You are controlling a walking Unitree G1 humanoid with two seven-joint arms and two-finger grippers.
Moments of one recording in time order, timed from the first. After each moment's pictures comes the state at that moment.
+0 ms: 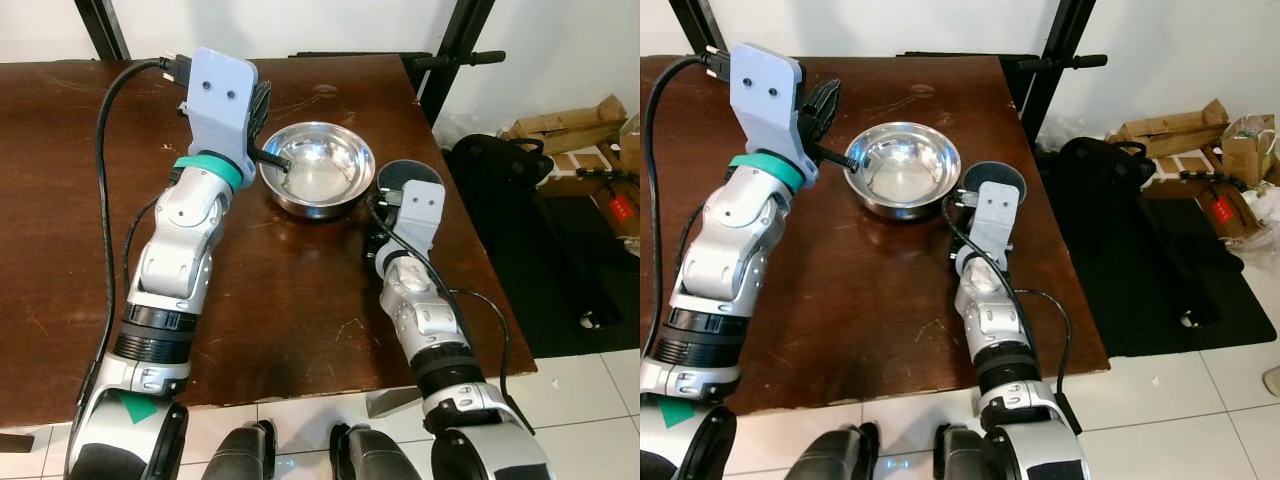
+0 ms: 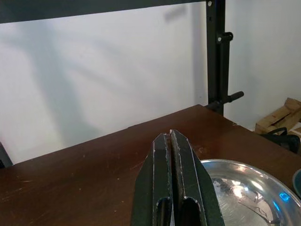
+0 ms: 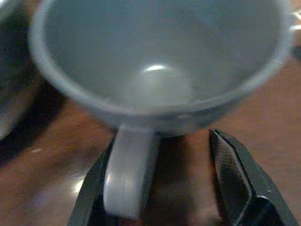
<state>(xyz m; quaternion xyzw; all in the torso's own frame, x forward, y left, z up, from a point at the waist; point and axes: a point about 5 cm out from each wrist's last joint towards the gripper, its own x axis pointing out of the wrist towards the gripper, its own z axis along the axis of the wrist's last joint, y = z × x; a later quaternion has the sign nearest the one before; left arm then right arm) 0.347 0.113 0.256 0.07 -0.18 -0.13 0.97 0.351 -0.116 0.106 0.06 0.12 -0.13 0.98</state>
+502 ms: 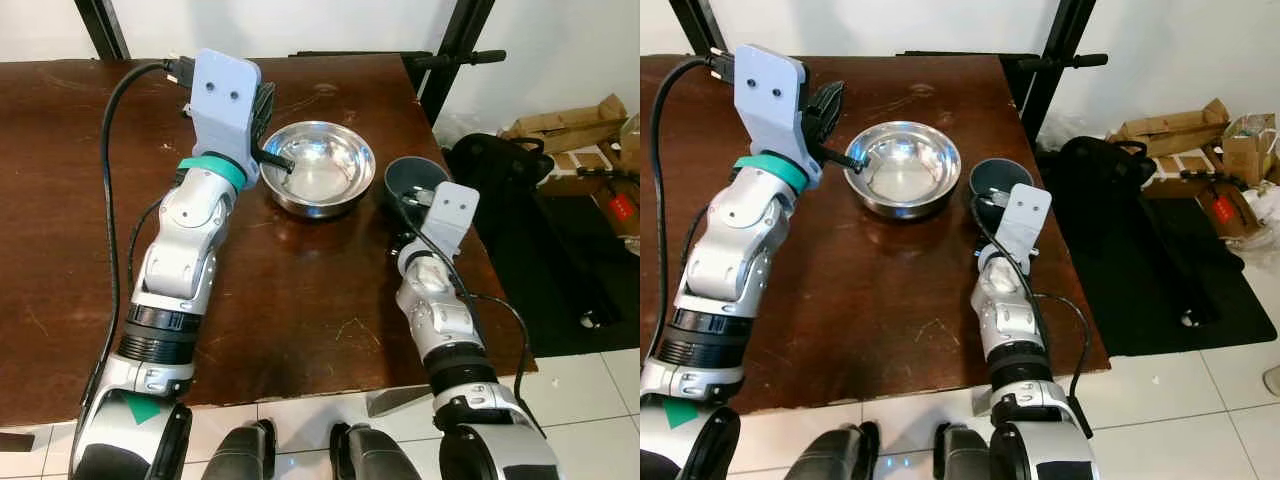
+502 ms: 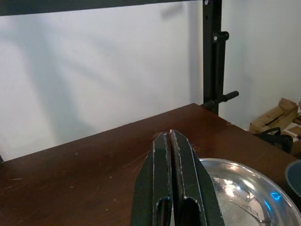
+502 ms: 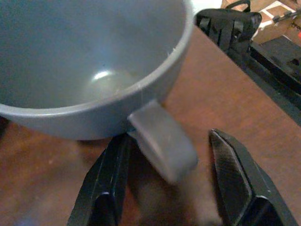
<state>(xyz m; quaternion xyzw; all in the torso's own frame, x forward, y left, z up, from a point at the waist) 0.347 0.109 0.255 0.06 -0.18 -0.13 0.97 0.352 -0.137 0.109 0.09 0.09 -0.16 0.98</state>
